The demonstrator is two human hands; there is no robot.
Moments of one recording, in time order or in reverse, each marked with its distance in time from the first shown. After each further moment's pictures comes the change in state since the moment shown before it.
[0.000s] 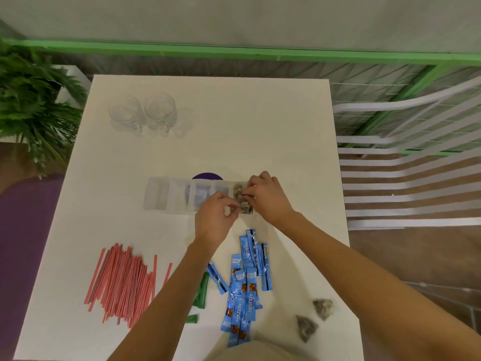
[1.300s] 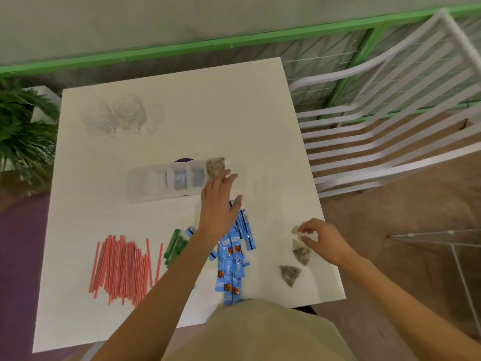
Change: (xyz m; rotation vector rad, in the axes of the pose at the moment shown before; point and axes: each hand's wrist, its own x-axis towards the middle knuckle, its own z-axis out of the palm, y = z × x) left_hand -0.059 0.041 0.031 0.119 -0.001 0.352; right_hand -0.272 0.067 0.013 0.461 -0.101 0.500
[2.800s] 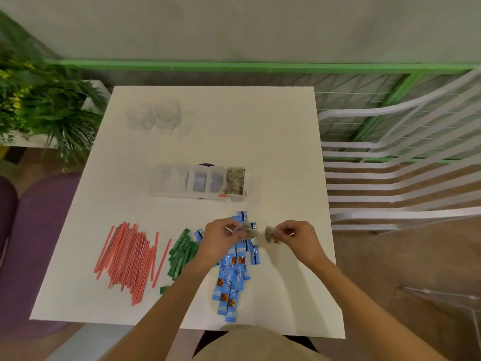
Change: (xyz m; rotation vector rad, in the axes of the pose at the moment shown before) left_hand -0.053 0.001 -0.011 -0.509 -0.114 -0.494; right_hand 0.050 -0.084 0.013 0.363 0.056 -0.073
